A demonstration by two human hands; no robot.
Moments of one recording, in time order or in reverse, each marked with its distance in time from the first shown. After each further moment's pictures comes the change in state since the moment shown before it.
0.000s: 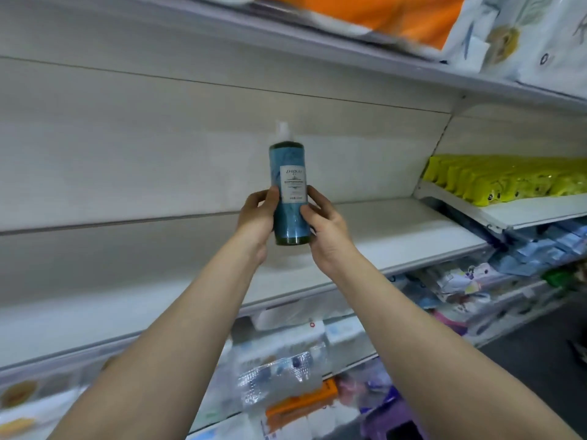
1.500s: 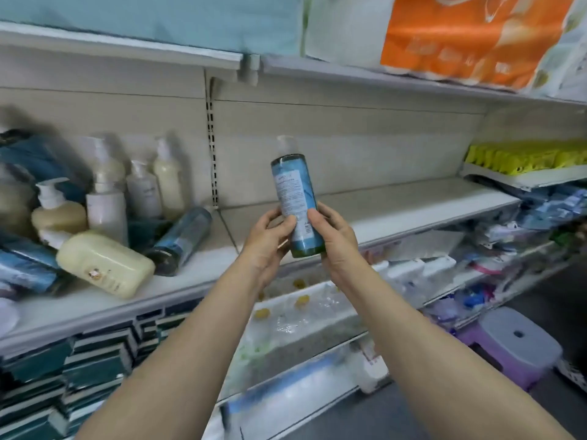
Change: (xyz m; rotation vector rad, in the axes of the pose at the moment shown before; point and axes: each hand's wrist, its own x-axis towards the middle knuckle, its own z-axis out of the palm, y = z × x) left_hand -0.218 0.106 -0.470 -0.221 -0.277 -0.053; right_hand -0.284 0.126 0.413 -0.028 0.099 -0.090
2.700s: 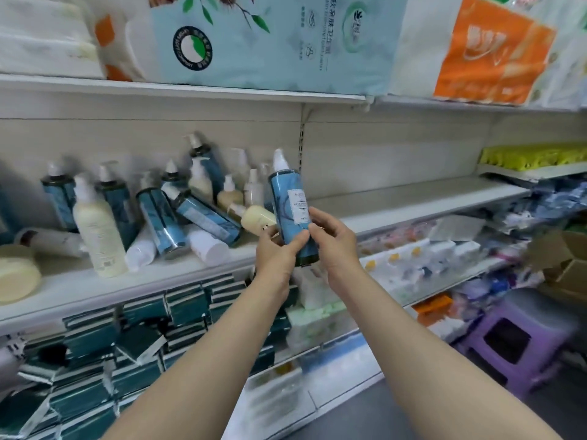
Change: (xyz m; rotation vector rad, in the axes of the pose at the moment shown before) left_hand -0.238 0.091 -0.174 0.158 0.213 0.190; right_hand -0.249 0.015 0.231 -0.140 0.073 -0.094
